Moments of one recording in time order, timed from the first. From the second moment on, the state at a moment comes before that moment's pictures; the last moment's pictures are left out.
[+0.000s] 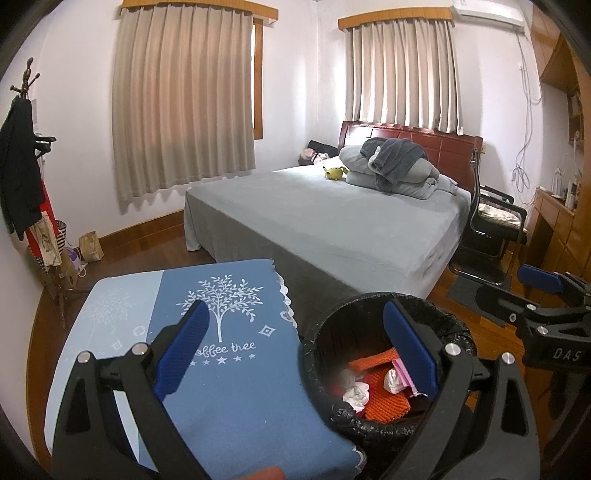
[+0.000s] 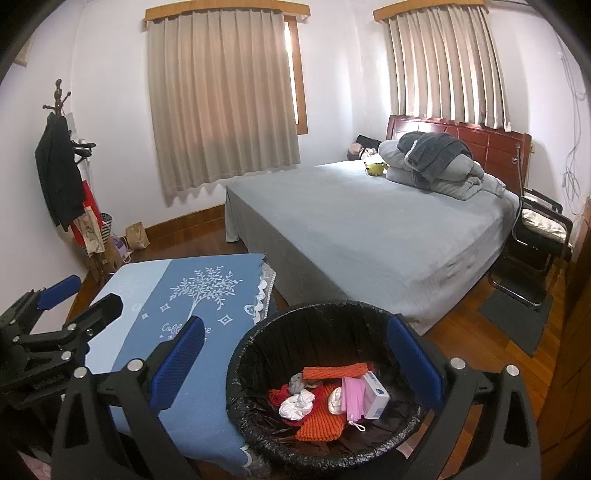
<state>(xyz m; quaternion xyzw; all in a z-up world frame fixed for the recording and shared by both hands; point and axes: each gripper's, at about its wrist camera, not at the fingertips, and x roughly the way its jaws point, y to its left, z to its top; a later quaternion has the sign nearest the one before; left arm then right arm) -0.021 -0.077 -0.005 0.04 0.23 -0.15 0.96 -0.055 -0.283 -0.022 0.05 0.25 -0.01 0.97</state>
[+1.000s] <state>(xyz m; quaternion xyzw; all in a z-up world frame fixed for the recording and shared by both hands) -0.022 -0.075 -0.009 0.03 0.24 -0.14 0.96 -0.053 -0.283 -0.022 0.05 0.25 -0.01 0.97</state>
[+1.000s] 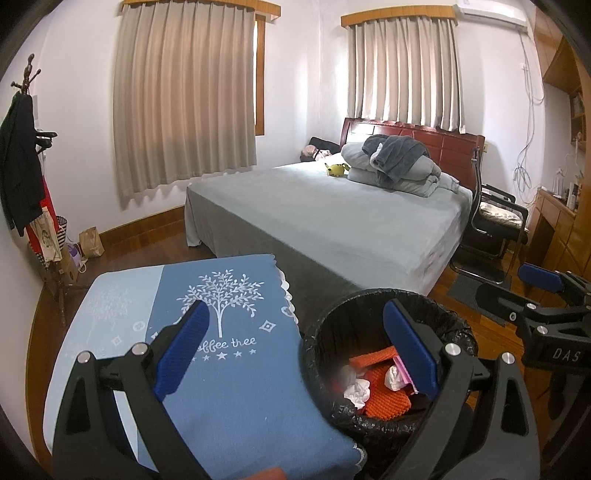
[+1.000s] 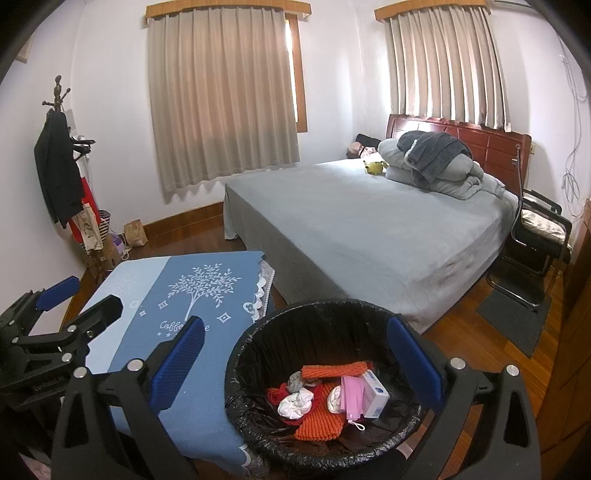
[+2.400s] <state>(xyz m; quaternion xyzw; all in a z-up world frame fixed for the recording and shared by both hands) -0.020 -0.073 -0.008 0.03 0.24 -0.14 0.96 -0.052 -0.282 -0.021 0.05 0.25 -0.01 0.97</state>
